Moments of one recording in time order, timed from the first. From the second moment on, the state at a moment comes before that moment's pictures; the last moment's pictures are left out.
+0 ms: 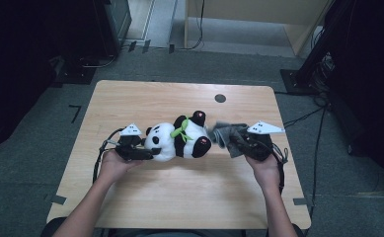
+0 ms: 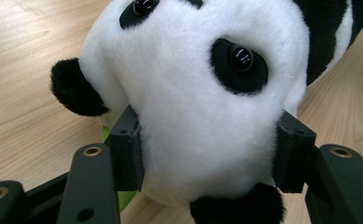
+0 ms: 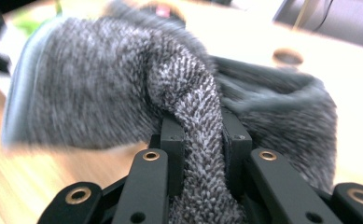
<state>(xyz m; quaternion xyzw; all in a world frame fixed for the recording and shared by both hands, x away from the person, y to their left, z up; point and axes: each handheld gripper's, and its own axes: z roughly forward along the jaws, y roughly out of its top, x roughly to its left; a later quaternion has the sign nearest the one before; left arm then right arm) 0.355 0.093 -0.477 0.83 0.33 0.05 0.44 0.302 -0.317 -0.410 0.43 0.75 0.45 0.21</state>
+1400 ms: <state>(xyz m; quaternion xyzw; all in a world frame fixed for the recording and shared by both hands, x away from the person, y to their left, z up) 0.359 0.092 -0.475 0.83 0.35 0.02 0.43 0.289 -0.183 -0.488 0.28 0.89 0.33 0.15</state>
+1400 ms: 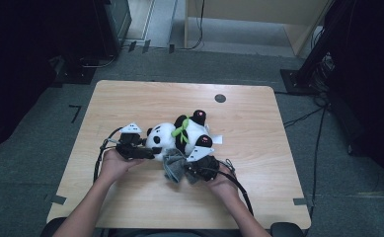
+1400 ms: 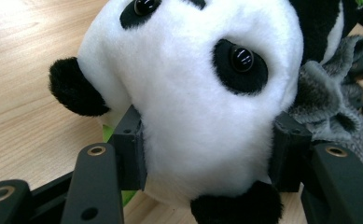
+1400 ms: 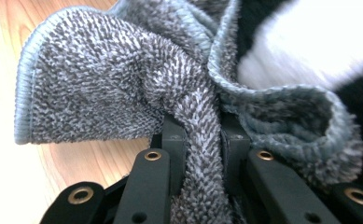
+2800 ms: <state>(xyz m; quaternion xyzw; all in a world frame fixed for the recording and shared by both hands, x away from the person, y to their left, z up) 0.356 0.094 -0.477 0.84 0.33 0.04 0.43 0.311 -0.324 -0.436 0.43 0.76 0.43 0.21</state>
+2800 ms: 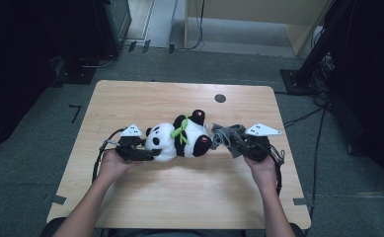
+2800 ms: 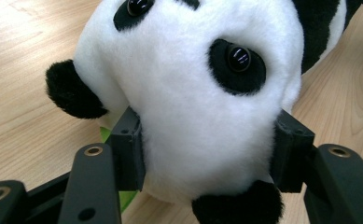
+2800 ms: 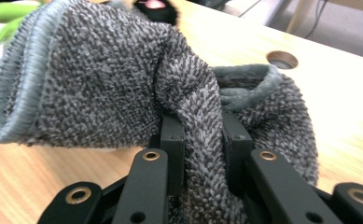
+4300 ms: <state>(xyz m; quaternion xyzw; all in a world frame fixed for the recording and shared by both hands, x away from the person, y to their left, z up) 0.360 0.096 -0.480 0.83 0.33 0.04 0.44 0.361 -0.381 -0.504 0.55 0.74 0.36 0.14</state>
